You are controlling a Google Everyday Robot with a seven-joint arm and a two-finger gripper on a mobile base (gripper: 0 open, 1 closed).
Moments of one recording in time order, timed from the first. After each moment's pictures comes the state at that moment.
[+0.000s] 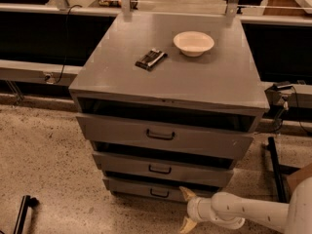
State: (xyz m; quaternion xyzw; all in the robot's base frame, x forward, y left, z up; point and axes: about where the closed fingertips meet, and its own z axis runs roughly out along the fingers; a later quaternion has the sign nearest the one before) arm 0.476 -0.117 0.248 -0.65 0.67 0.10 0.33
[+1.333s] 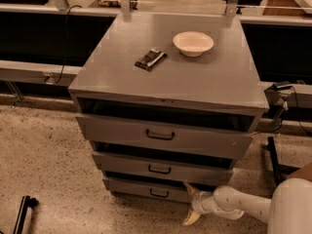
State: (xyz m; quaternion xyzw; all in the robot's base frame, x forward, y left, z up) arm 0.521 -0.143 0.196 -0.67 0.66 0.10 0.33
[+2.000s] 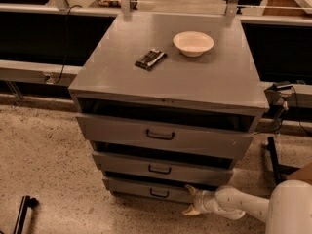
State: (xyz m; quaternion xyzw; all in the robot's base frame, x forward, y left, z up) arm 0.532 -0.164 0.181 -0.64 0.69 0.09 0.33
